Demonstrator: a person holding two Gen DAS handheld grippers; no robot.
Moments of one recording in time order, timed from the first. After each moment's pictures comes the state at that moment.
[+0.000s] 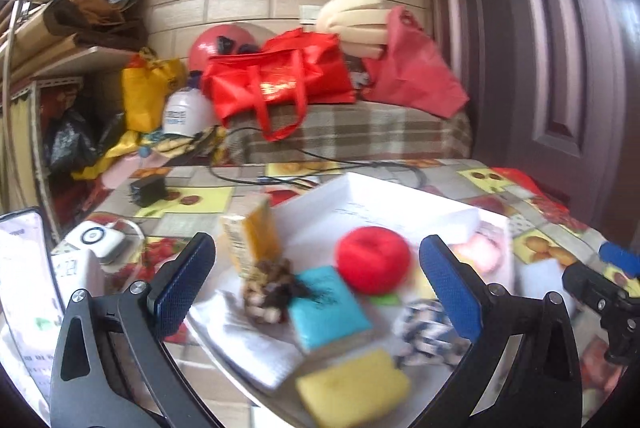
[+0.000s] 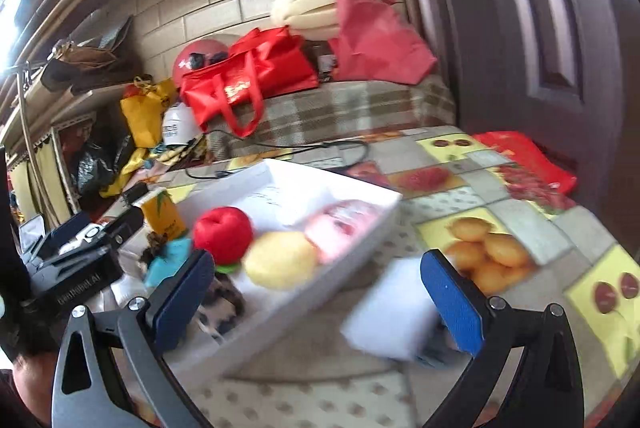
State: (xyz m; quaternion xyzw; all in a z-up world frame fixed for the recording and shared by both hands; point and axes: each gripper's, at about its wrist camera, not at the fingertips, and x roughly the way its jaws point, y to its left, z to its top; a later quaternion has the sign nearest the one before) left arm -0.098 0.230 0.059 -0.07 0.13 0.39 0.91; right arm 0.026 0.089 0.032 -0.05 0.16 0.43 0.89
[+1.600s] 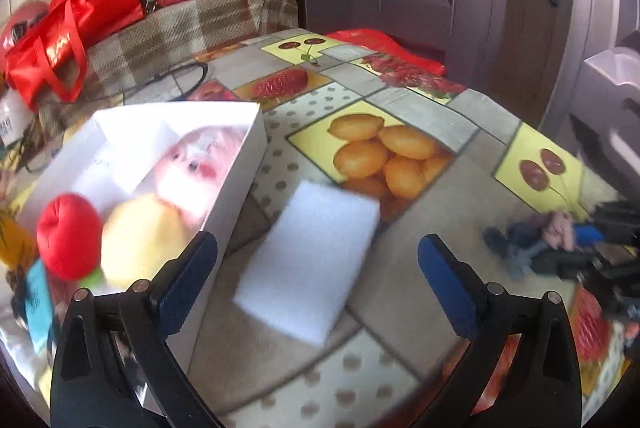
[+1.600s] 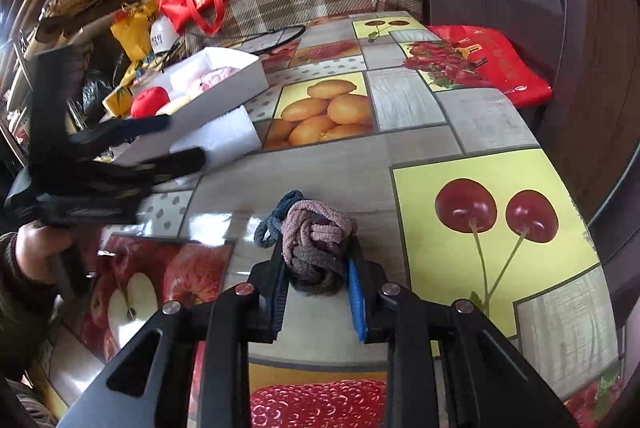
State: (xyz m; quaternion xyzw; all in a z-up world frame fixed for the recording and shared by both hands) left arm 0.097 0.126 0.028 -0.03 0.37 0.17 0.91; right arm 0.124 -0.033 -0.008 -0.11 0.36 0.48 0.80
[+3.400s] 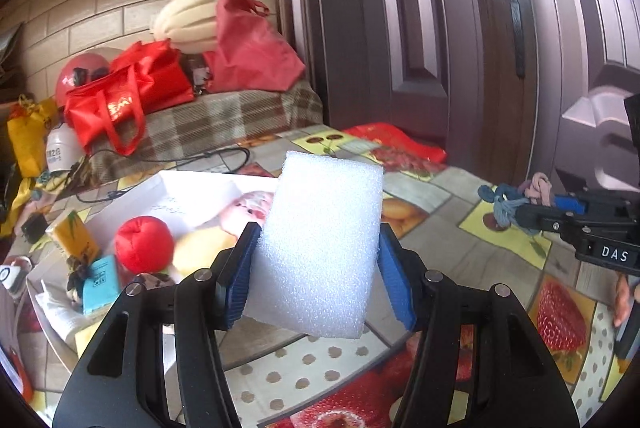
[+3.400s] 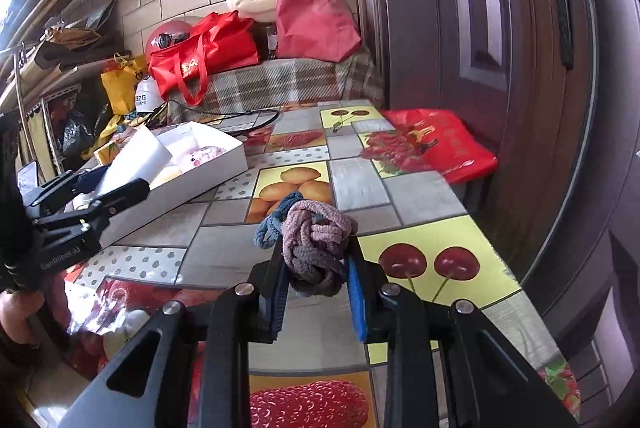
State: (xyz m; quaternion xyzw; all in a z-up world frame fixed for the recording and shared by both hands) left arm -0.006 0.087 0.060 0.00 0.18 0.22 0.96; right arm 0.091 -0.065 0.022 -0.07 0.21 0.43 0.88
